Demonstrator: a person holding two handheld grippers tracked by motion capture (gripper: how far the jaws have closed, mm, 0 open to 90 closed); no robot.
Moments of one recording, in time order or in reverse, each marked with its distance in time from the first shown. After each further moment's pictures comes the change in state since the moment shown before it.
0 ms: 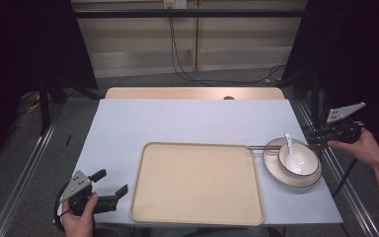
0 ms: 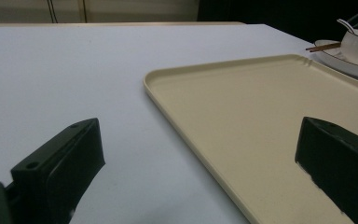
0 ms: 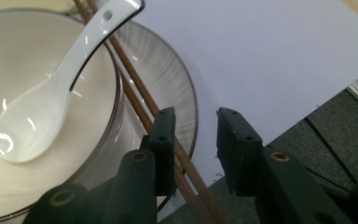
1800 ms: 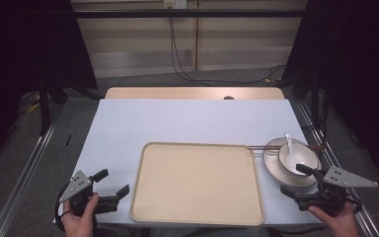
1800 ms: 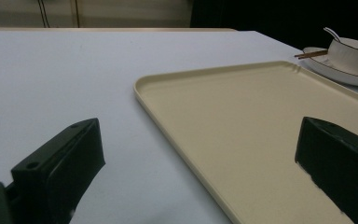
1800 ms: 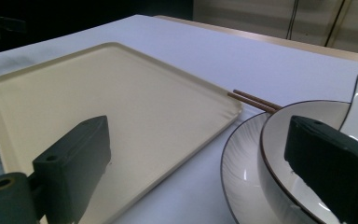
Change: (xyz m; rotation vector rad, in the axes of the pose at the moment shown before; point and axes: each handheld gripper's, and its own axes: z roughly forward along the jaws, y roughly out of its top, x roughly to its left) left arm -0.004 0.001 0.000 -0.026 -0.027 -0.008; right arm 0.215 -0.014 0.004 -0.558 -0.116 0.250
